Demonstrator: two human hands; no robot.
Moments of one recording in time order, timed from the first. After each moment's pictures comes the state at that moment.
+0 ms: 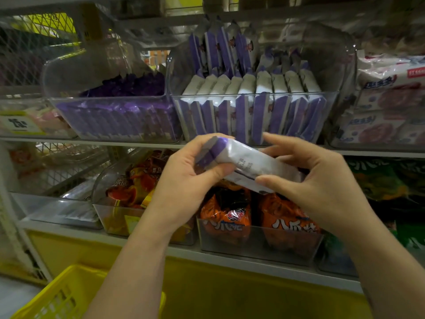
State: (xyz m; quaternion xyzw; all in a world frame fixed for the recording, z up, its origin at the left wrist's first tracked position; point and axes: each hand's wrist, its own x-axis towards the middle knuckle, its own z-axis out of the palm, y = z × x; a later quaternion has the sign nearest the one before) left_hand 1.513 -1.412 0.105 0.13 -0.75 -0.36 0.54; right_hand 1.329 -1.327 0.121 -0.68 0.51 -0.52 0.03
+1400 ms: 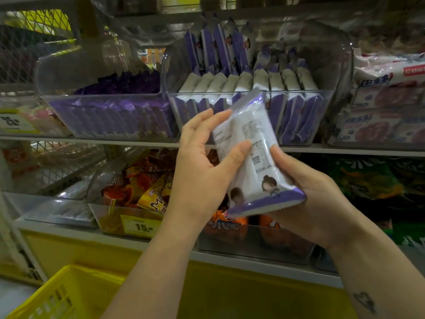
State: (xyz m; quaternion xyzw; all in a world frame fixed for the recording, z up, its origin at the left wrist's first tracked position) left_hand 1.485 -1.393 0.113 0.23 -0.71 -0.29 0.60; right_hand 1.342 -1.327 0.120 -0.48 0.27 -0.54 0.63
